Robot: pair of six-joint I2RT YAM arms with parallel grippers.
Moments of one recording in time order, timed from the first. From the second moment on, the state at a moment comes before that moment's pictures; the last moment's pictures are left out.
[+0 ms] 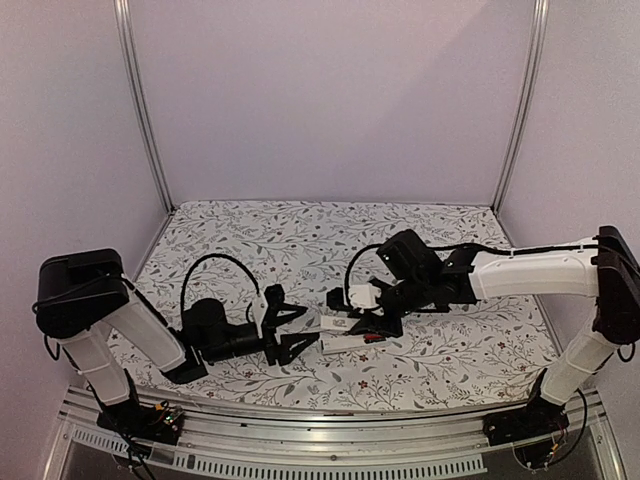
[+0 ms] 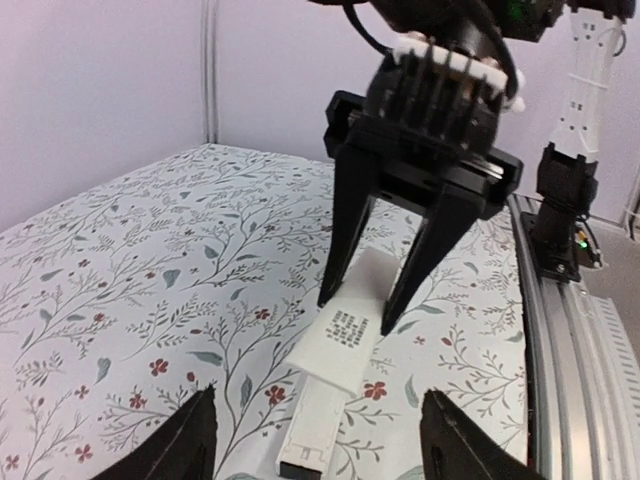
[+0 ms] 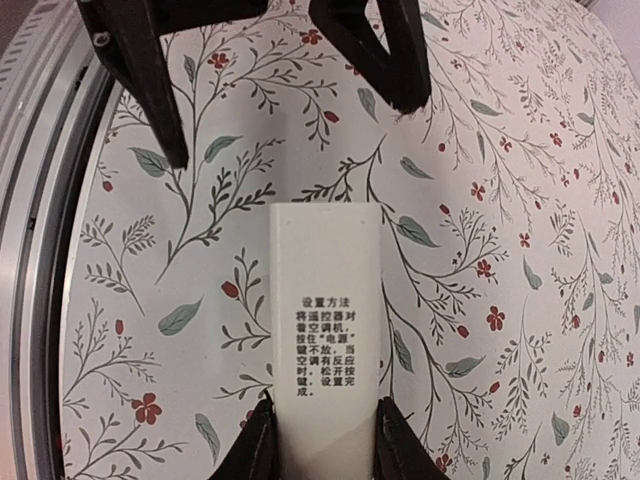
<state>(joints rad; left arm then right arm) -0.99 1.72 0.32 1.34 0.20 -0.03 0.93 1.59 1.01 -0.27 -0.32 -0.63</state>
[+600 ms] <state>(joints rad) -0.99 1.78 0.26 1.35 -0.09 -0.28 0.93 1.85 1.29 -0.61 -0.17 -0.84</state>
